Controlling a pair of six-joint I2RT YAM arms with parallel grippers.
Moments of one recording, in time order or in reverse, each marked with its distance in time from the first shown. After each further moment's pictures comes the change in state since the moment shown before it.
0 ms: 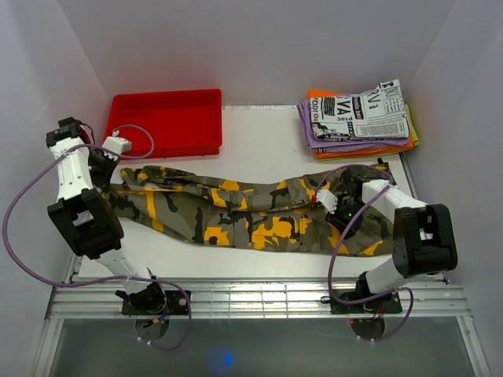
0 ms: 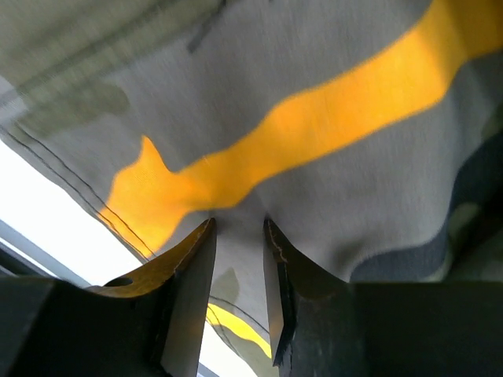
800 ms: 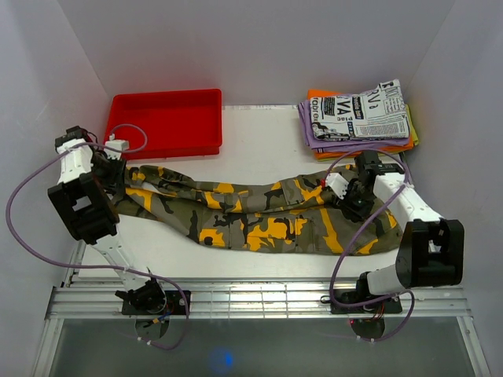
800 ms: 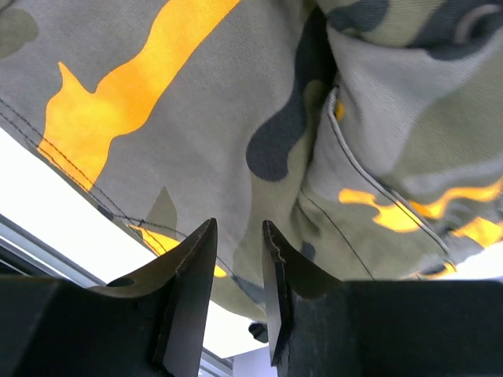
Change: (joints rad) left arm 0.024 0.199 0.068 0.076 0.135 -0.259; right arm -0.064 -0.141 0.129 -0.094 0.056 -0.053
